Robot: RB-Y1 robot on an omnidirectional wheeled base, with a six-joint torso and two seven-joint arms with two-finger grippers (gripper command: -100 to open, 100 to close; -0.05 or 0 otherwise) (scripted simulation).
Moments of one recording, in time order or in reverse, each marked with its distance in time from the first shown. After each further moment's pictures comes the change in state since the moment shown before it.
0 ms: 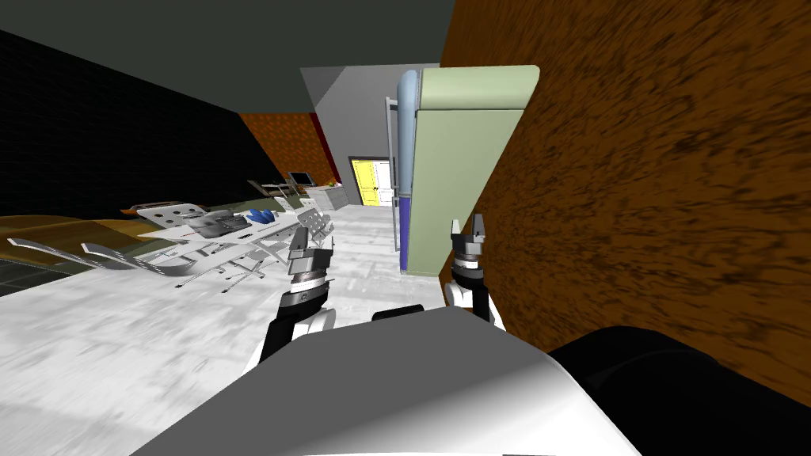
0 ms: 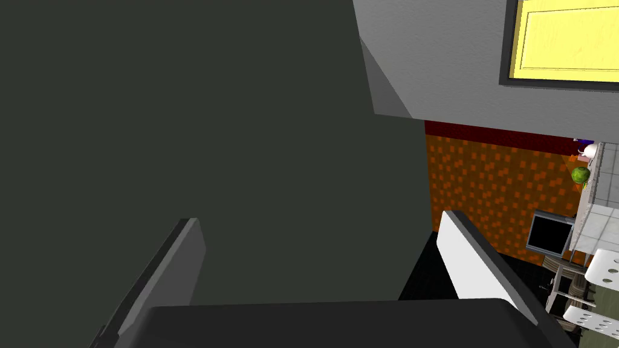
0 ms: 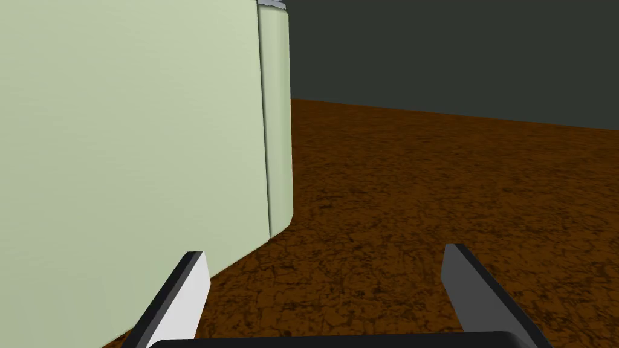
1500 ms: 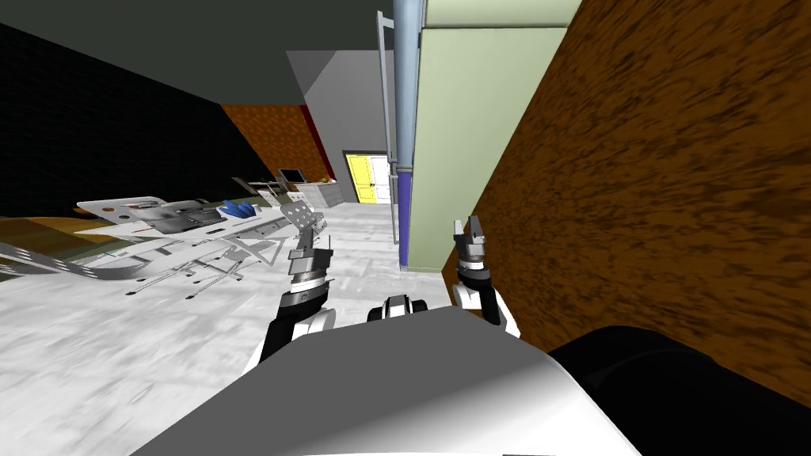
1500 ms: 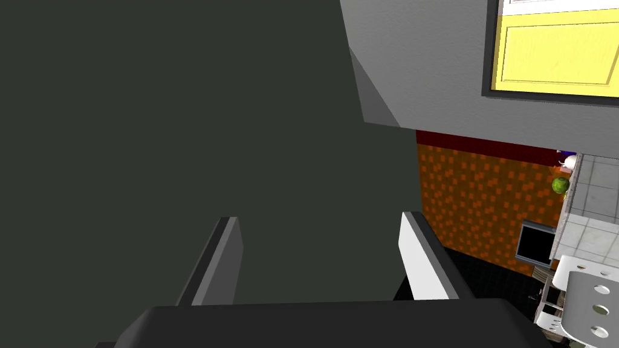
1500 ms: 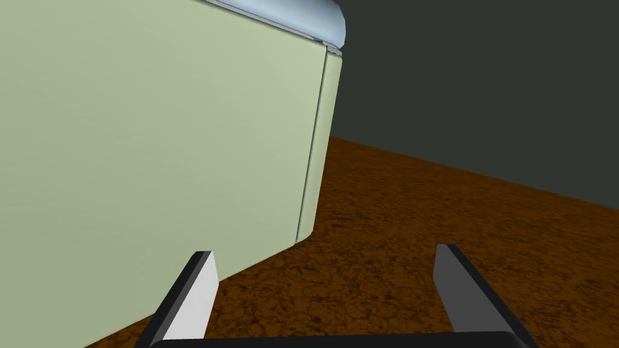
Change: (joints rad) left arm 0.000 0.000 0.000 0.000 0.000 0.000 0.000; right arm 0.016 -0.107 -0.063 -0.005 0.036 0.001 0.024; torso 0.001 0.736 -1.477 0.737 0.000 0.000
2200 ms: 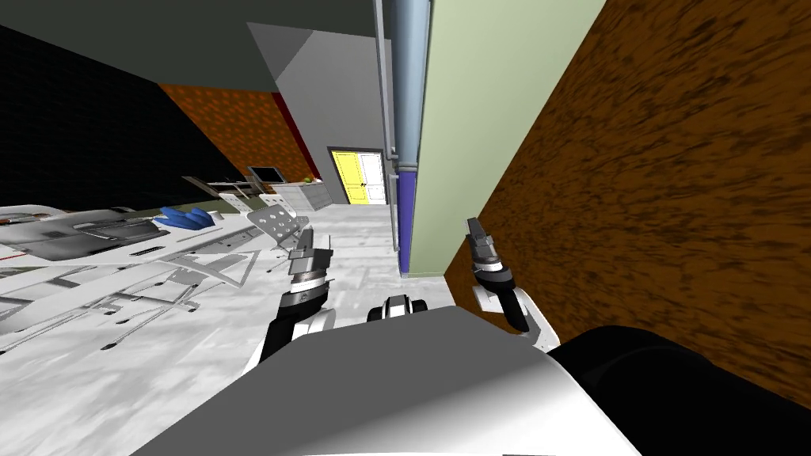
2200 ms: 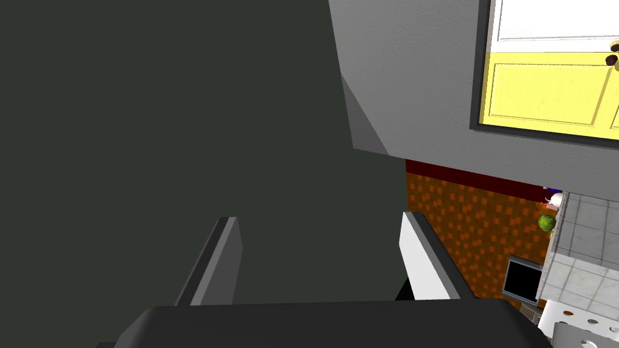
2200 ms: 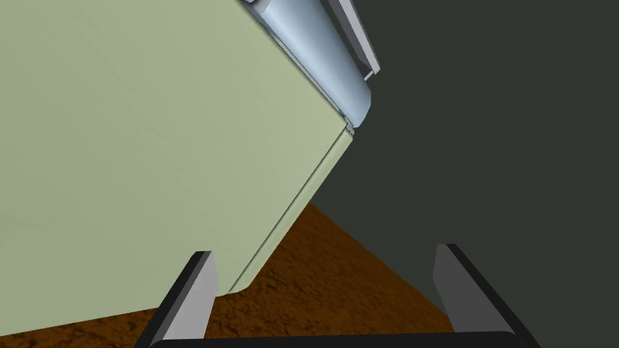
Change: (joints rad) left arm 0.000 0.000 0.000 0.000 0.000 0.000 0.000; right arm 0.053 -0.140 -0.191 -0.035 0.116 0.000 0.080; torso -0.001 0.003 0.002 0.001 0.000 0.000
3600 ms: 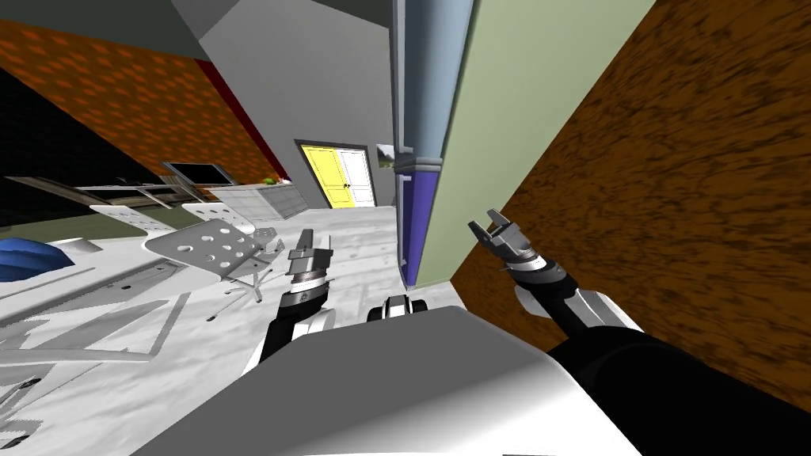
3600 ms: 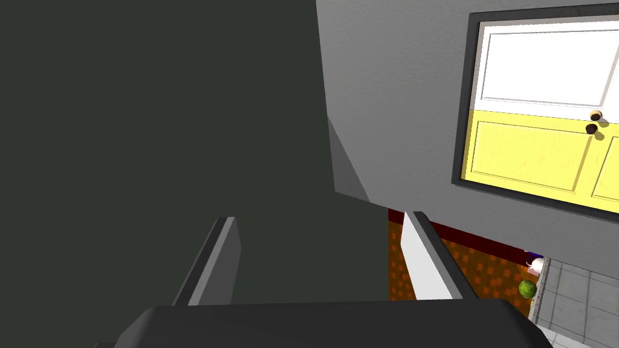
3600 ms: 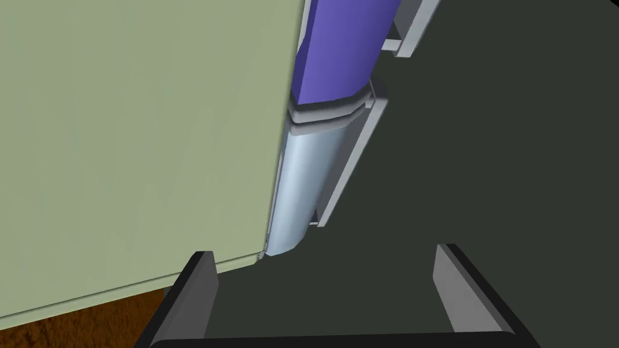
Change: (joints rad) left arm 0.000 0.000 0.000 0.000 0.000 0.000 0.000; right arm 0.094 -0.199 -0.368 -0.065 0.210 0.003 0.146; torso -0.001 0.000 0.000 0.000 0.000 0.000
